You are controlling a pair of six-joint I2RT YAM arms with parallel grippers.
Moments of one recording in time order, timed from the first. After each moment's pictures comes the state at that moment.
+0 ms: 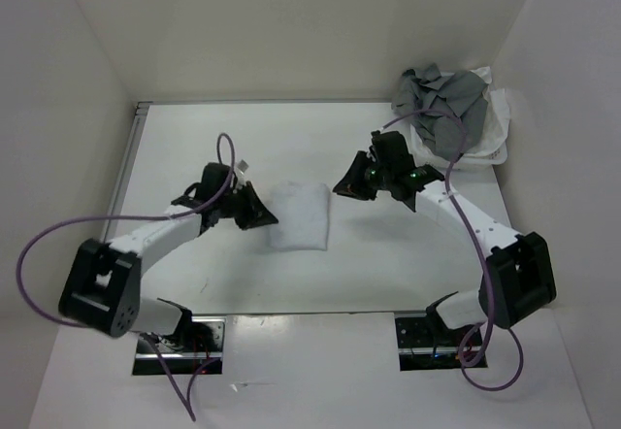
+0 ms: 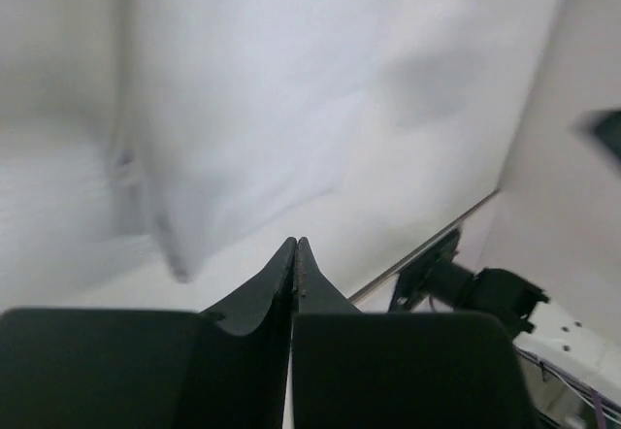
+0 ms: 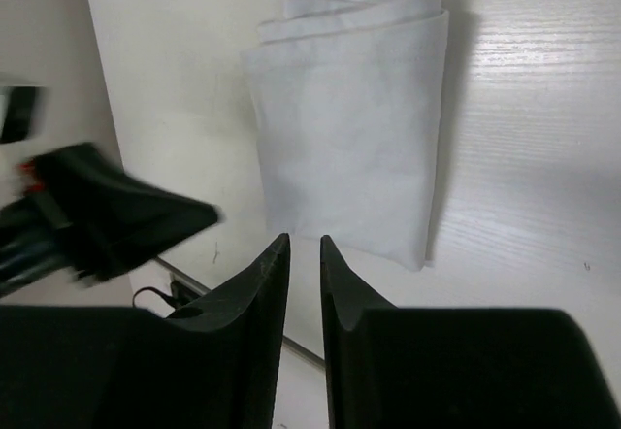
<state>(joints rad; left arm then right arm) -0.33 1.44 0.72 -0.14 0.50 -0.84 0.44 1.40 1.04 -0.37 -0.27 0.82</state>
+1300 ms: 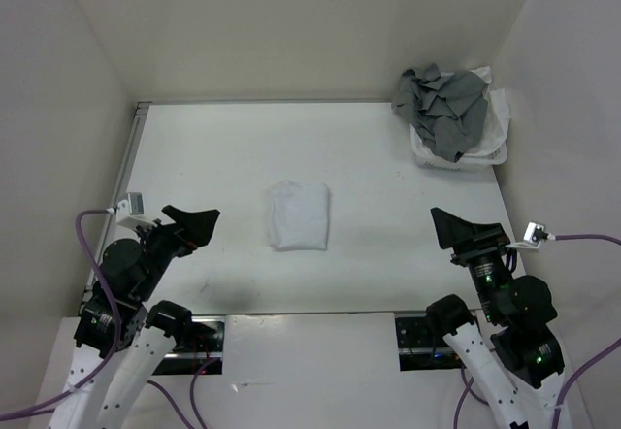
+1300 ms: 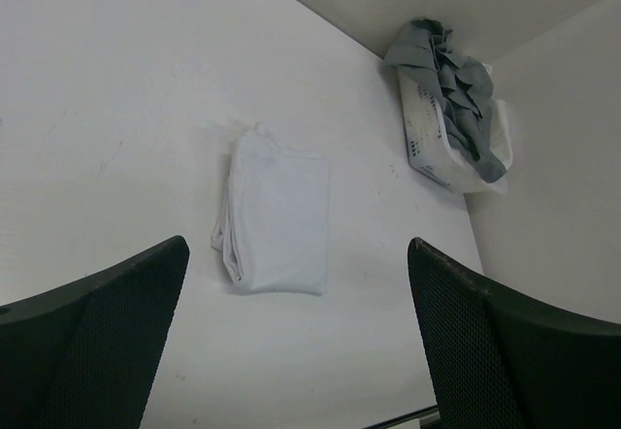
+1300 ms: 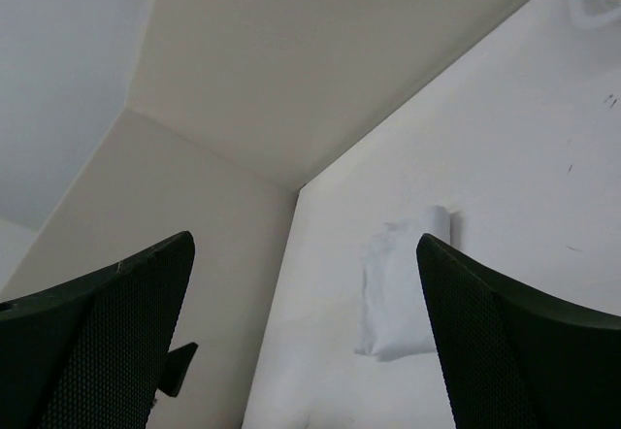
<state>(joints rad) -0.32 0.25 0.65 -0.56 -0.08 -0.77 0.43 0.01 0.69 -0.57 0.27 0.96</state>
